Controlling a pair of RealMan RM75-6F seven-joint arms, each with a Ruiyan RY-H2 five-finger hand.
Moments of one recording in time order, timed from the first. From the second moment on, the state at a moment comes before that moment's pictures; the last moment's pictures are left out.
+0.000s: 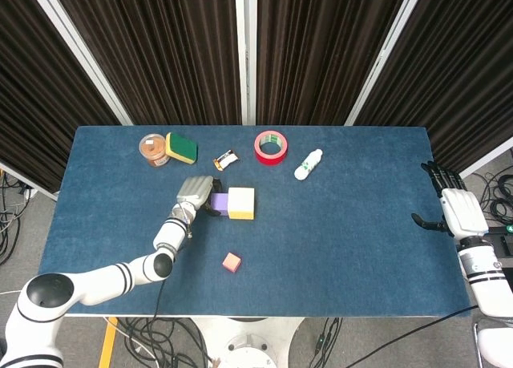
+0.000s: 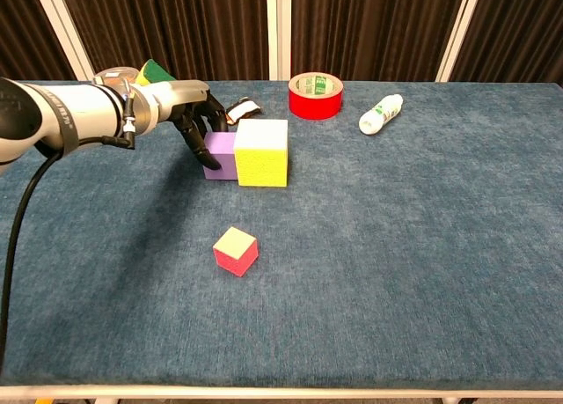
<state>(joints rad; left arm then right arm) -1.03 -1.78 -0.28 -1.08 0.53 0.67 0.36 0.39 -1.10 0.16 -1.44 -1.31 1.10 0.29</state>
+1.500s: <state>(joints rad) -0.85 -1.47 -0.16 -1.53 0.87 0.98 0.31 0.37 -1.09 0.17 -1.45 -1.32 1.12 0.32</state>
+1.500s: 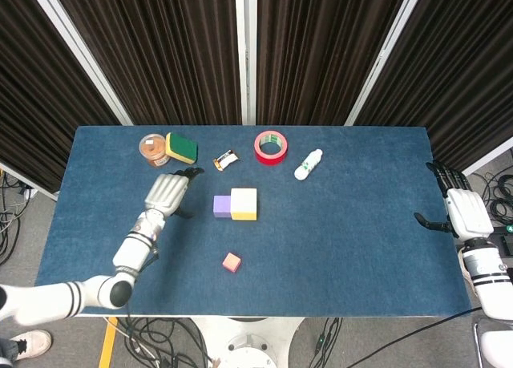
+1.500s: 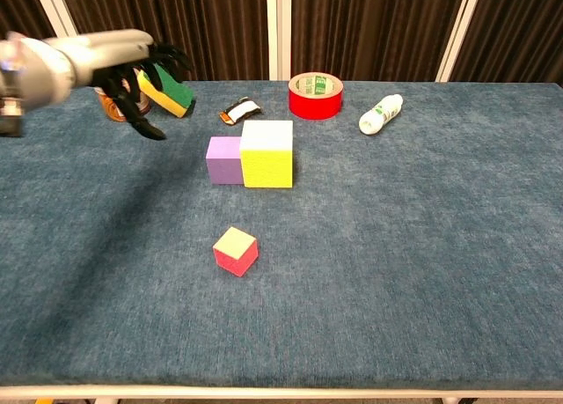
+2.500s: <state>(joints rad) -0.84 -1.59 -0.01 -1.51 1.36 0.82 0.15 0.37 -1.09 0.17 -1.46 -1.31 1.10 0.30</state>
